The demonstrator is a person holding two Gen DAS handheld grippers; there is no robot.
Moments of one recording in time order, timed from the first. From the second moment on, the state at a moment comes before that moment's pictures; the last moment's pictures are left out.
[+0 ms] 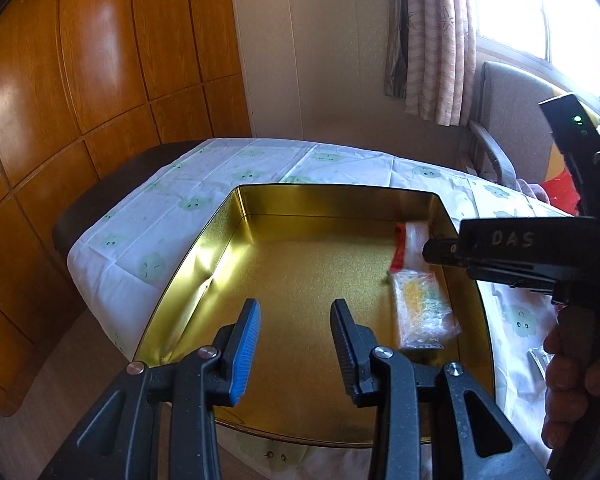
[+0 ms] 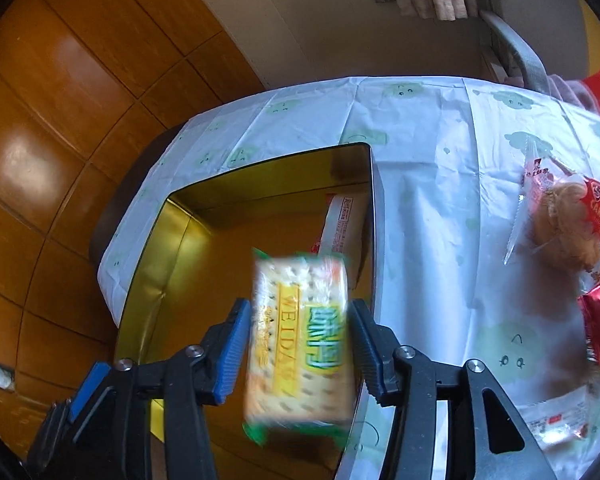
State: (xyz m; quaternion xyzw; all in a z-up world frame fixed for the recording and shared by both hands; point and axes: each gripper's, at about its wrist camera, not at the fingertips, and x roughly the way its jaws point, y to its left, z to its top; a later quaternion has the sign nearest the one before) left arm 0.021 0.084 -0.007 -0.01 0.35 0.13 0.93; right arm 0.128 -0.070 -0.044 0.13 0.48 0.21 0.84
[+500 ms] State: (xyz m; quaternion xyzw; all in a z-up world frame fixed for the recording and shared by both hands) left arm 0.018 0.075 -0.002 -0.01 0.34 0.12 0.93; right arm 0.078 -0.112 -0.011 0.12 0.40 0.19 0.89
